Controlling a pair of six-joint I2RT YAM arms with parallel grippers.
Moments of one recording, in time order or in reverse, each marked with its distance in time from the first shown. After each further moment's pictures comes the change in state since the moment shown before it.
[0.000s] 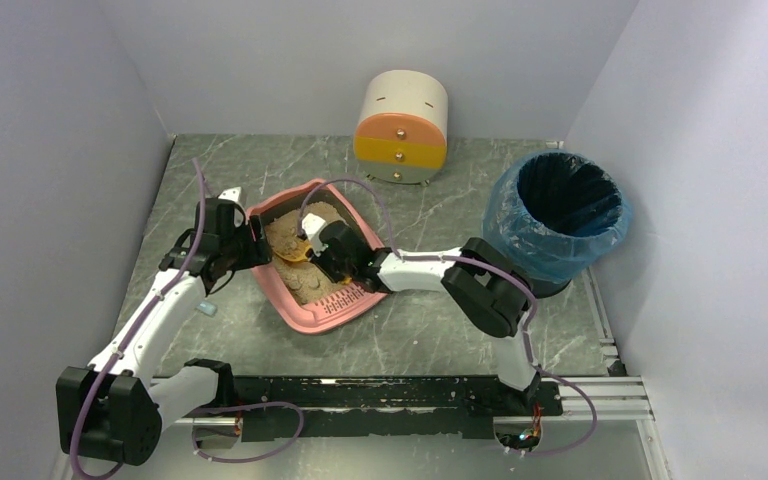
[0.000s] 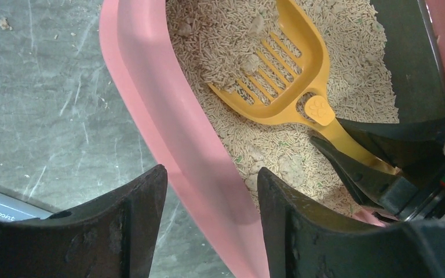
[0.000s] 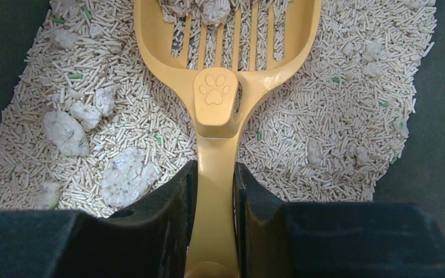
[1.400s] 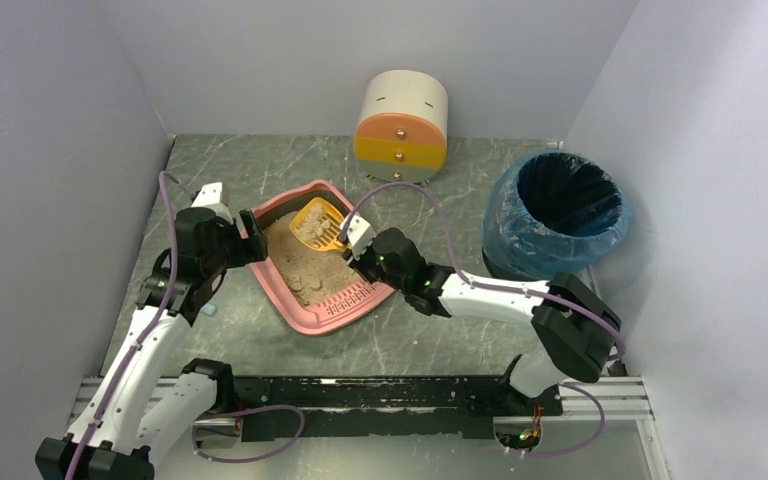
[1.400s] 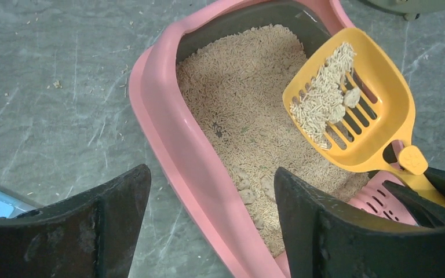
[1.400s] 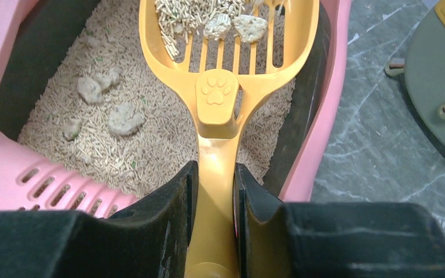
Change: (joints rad) left arm -0.033 -0.256 0.000 -0.003 -0.072 0.003; right arm -0.017 -0.478 -0.412 0.210 0.038 -0.093
